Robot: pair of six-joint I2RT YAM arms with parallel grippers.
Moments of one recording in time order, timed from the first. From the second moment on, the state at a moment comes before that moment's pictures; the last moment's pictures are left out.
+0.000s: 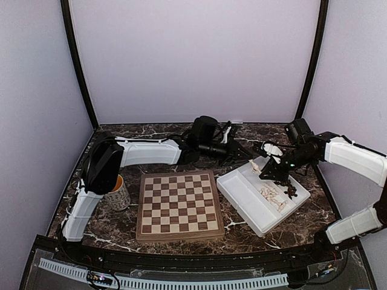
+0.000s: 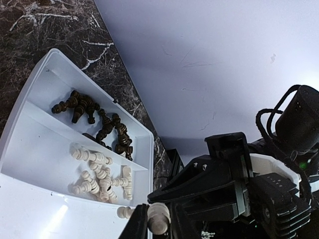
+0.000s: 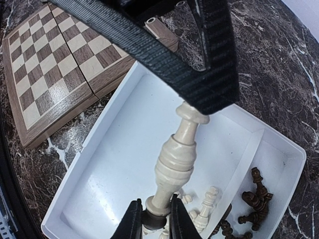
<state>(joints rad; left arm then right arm) -0.90 2.35 1.88 0.14 0.65 -0.97 0.37 1.28 0.93 -0.70 -0.44 -0.60</state>
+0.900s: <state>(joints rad) -0.89 2.33 1.86 0.13 0.58 -0.80 0.29 1.30 0.85 -0.68 -0.40 -0.60</state>
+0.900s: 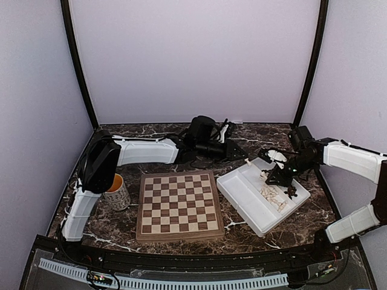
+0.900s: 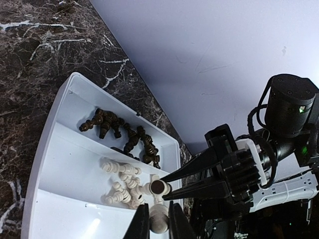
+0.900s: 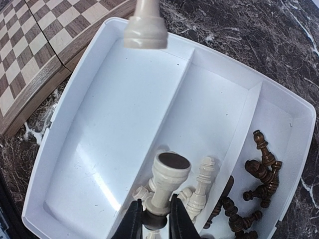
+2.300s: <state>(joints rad) -1.20 1.53 0.89 -0.13 0.02 0.05 0.26 1.40 0.85 -0.51 -0.33 -0.49</state>
